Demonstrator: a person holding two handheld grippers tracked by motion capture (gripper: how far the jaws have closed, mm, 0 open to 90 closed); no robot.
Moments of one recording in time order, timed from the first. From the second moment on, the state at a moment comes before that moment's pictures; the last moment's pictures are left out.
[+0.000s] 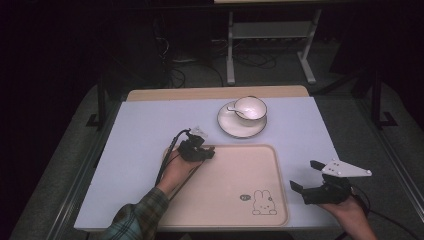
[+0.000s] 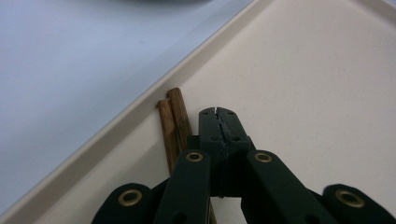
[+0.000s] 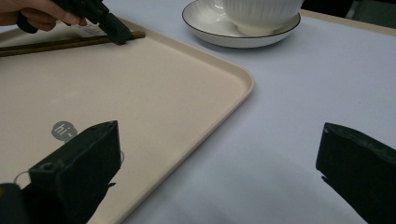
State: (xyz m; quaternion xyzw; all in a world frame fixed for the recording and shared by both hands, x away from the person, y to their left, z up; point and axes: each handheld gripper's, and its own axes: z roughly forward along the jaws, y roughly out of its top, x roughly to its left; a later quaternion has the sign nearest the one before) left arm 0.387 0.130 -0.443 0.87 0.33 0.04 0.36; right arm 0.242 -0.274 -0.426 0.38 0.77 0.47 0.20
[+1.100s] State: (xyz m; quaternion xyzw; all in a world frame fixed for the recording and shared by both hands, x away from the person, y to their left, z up) left arm 0.364 0.226 -0.438 0.86 0.39 0.04 0.34; right arm 0.243 -0.274 -0.425 0.39 0.77 0.46 0.20
